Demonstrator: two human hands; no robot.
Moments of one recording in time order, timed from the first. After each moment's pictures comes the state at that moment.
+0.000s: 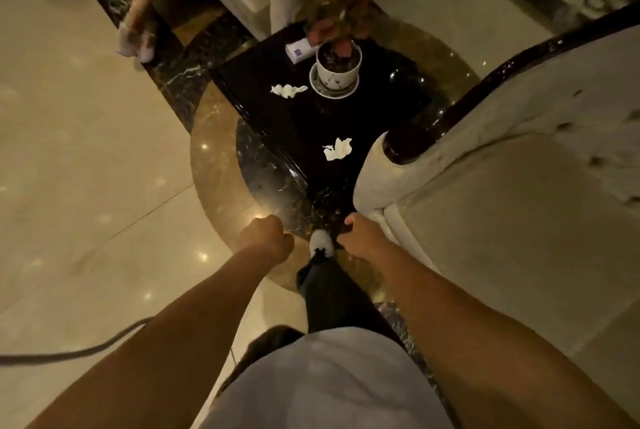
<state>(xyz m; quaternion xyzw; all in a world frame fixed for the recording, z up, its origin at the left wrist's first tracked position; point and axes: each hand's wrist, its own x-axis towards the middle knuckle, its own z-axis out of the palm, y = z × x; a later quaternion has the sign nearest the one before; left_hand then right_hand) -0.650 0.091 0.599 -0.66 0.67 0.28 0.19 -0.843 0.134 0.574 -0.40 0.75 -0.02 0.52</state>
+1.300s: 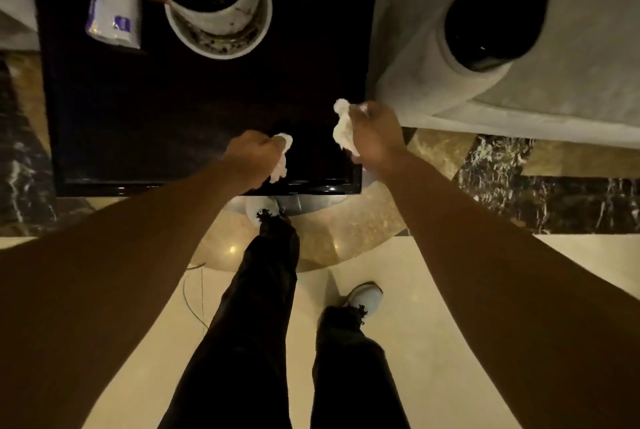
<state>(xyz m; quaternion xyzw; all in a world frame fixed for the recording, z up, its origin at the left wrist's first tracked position) -0.720 -0.293 0.421 -0.38 0.74 0.44 0.34 -0.819 -0.129 0.414 0.15 0.82 -0.42 0.36</state>
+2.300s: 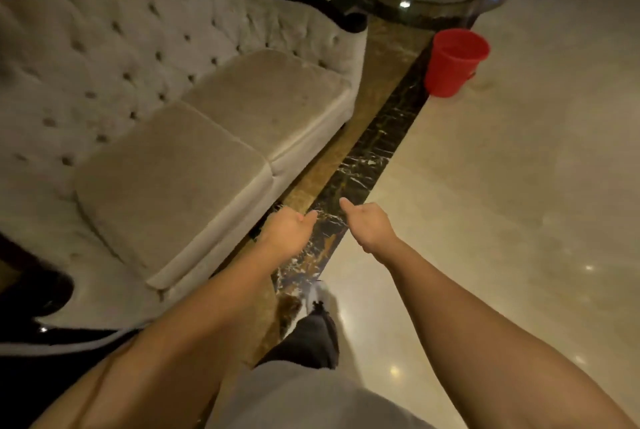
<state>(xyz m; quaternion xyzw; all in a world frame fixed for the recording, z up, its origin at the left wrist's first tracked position) -0.693 0.416 0.728 0.18 0.90 0.28 0.29 -0.607 0.556 0.722 0.41 0.76 -0.51 0.02</state>
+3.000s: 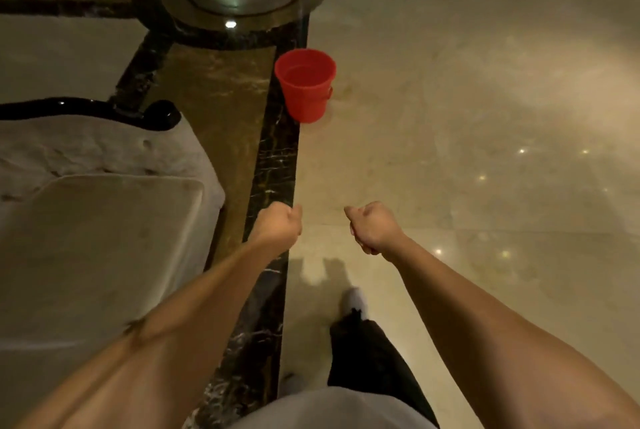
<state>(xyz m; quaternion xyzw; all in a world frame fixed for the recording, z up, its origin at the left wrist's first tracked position) -0.904 0.982 0.717 0.34 0.84 0.20 0.36 -0.733 1.065 0.712 0.57 0.65 -0.50 -0.06</state>
